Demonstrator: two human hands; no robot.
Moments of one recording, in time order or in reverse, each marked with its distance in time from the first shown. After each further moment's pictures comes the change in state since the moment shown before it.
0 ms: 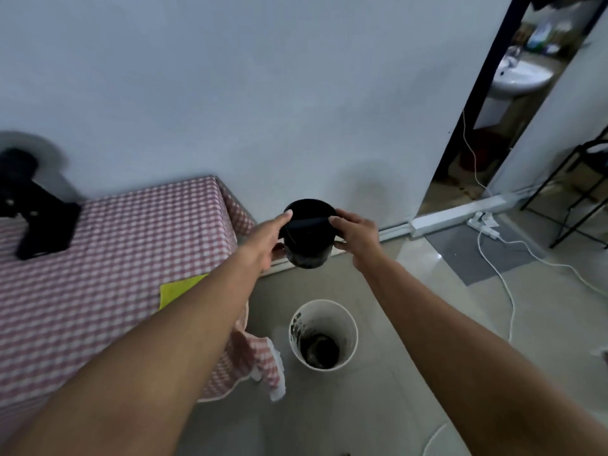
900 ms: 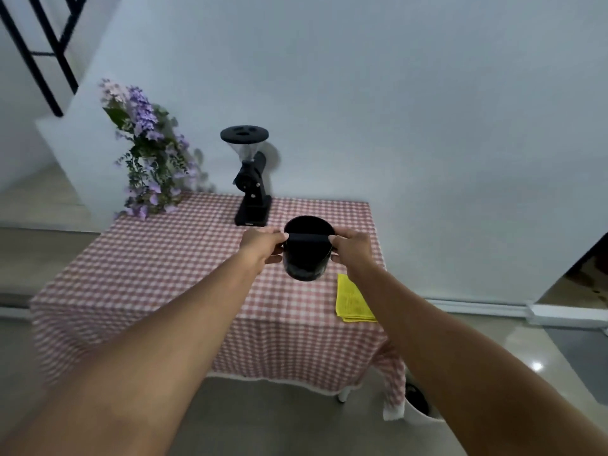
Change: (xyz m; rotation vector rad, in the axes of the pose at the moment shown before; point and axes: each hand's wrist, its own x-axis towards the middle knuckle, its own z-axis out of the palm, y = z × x) left_hand -0.188 -0.003 -0.410 -0.078 0.458 0.213; right_hand -0.192 0.085 0.368 -0.239 -0.322 -0.129
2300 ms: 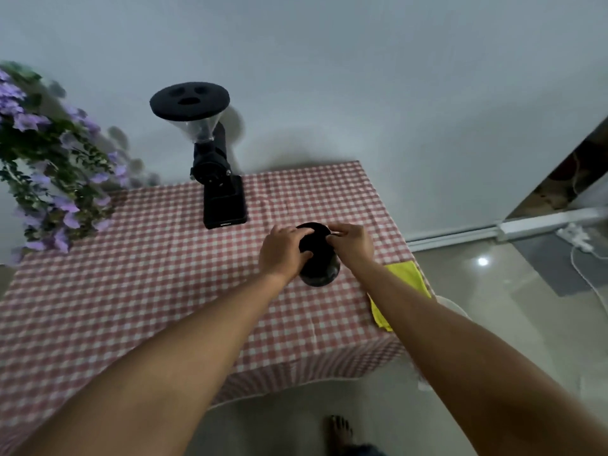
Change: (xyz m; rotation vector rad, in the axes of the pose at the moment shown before) left_hand 0.180 -0.046 0.007 1.101 -0.310 0.637; right_hand 0.125 0.051 0.084 -0.552 0.267 0.085
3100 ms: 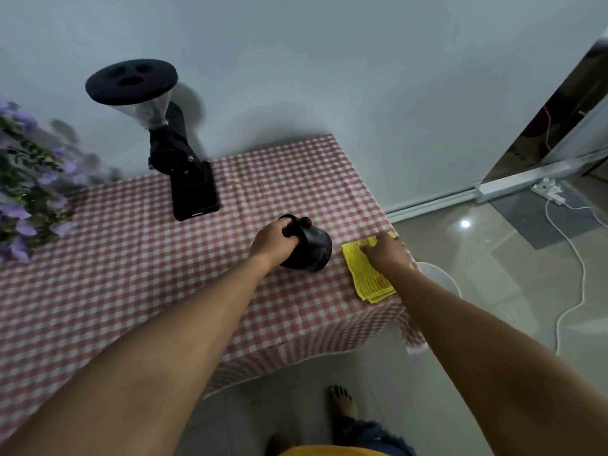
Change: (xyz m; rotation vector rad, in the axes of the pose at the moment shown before) left_hand 0.012 0.015 0.027 -0.358 -0.257 -0.227; right_hand 0.006 0.122 -0.060 -0.436 0.025 0.315
